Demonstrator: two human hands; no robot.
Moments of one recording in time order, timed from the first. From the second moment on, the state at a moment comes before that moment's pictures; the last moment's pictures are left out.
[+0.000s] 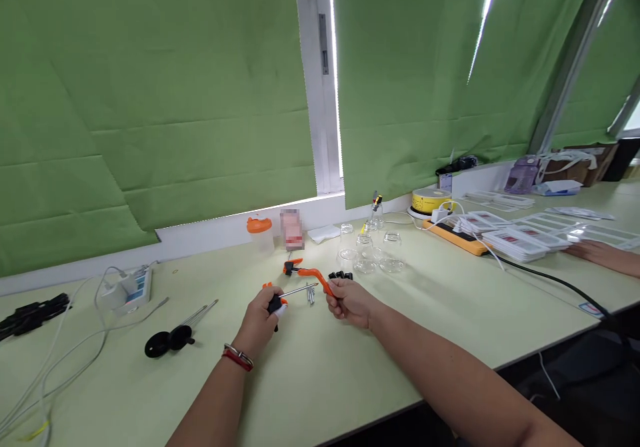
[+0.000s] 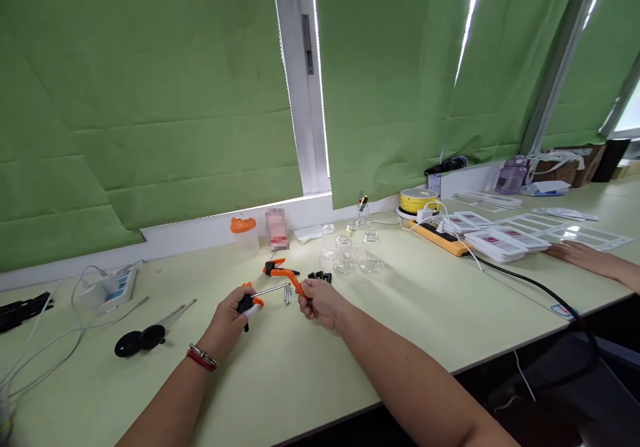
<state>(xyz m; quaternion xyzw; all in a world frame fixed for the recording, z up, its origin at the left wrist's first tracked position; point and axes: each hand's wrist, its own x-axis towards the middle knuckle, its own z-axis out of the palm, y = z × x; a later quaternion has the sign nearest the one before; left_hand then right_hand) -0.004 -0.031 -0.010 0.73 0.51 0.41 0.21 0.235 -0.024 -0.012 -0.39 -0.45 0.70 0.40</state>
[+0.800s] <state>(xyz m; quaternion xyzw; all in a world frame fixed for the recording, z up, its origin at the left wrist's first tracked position) 0.024 -0.048 -0.002 0.64 0.43 0.44 0.47 0.225 -0.035 -0.019 -0.37 -0.52 0.70 0.33</state>
